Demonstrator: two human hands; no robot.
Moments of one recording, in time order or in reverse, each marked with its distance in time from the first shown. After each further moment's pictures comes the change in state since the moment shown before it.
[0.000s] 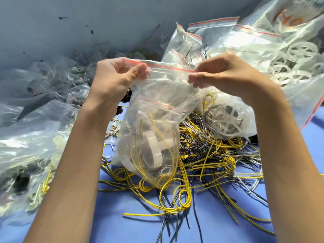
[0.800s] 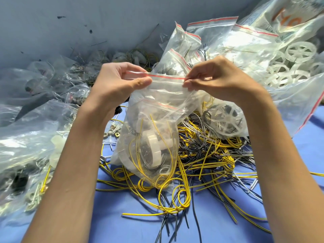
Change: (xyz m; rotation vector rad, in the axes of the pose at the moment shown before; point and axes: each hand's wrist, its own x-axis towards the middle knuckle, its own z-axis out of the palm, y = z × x) left_hand 0.000 -0.004 -0.003 0.196 -0.021 -0.059; right_hand 0.004 0.004 0.010 -0.145 -0.012 -0.124
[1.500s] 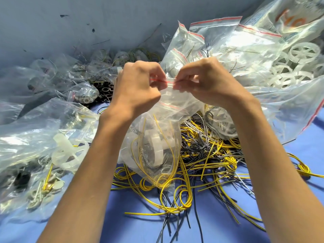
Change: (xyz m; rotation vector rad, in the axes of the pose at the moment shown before) left_hand -0.009 0.015 0.027 0.523 0.005 0.270; right_hand 0.008 -0.016 0.021 -0.233 0.081 -0.110
